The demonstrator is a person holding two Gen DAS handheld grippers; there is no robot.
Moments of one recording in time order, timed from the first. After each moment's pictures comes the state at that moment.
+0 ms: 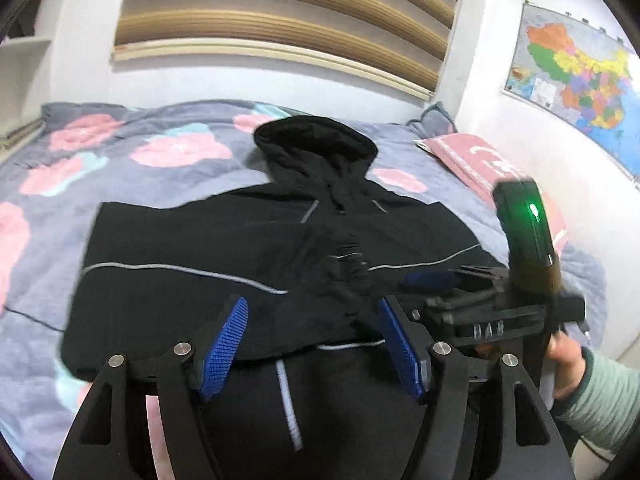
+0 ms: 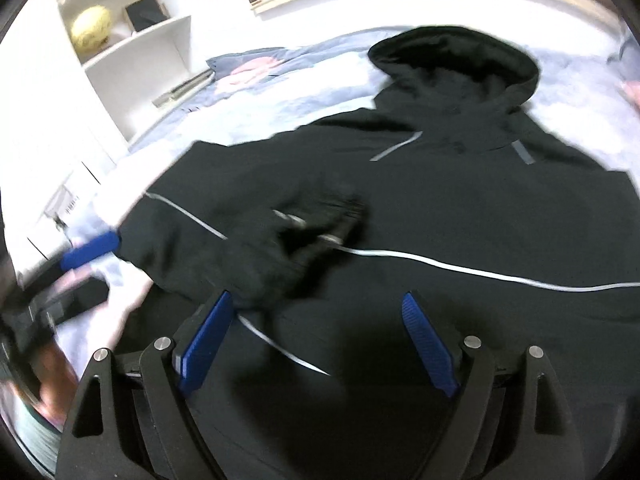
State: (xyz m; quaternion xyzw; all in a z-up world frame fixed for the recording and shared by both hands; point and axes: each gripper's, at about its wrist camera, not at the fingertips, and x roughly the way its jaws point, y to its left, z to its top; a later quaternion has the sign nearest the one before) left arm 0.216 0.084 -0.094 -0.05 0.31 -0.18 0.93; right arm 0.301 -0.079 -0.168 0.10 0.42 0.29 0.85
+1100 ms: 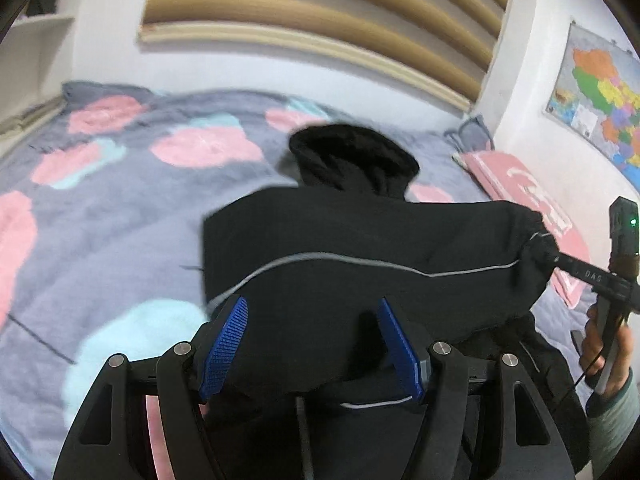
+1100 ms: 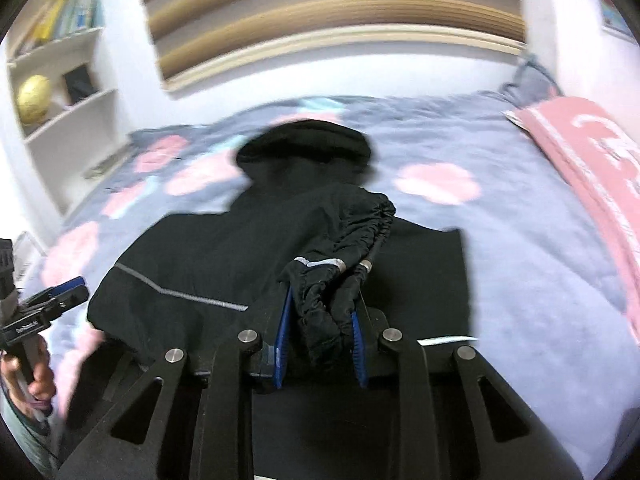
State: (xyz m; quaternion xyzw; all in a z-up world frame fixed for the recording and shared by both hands) left arm 0.294 0.076 -0.091 -0.08 0.36 -0.14 0.92; right arm 0.306 -0.254 -0.109 0.10 0.36 0.12 0.92
